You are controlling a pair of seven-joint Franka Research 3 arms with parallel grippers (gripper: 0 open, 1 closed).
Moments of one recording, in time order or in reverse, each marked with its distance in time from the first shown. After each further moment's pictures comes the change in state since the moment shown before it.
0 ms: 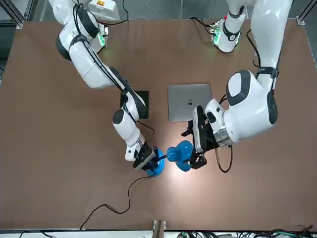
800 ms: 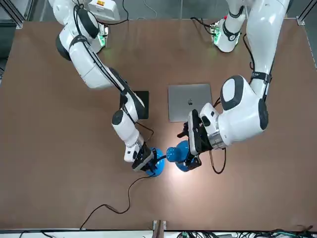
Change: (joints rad) left arm -0.019 0.033 -0.001 0.001 -0.006 0.032 0.000; right arm 0.003 0.001 -0.019 0.002 0.000 0.000 -0.004
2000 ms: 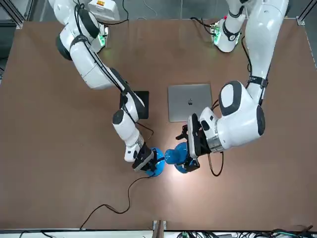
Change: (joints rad) left arm -0.001 0.038 0.001 0.000 -0.048 0.025 0.035; right arm 0.014 0.000 -0.017 0.001 0.000 0.009 -0.003
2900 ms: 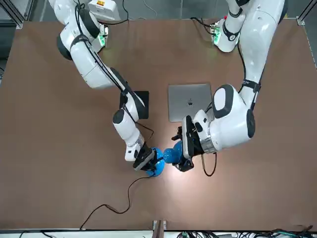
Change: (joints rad) left arm -0.028 0.028 -0.006 0.000 -0.001 0.041 0.022; right arm 0.005 0.000 -0.008 0.000 -0.011 0.006 -0.017
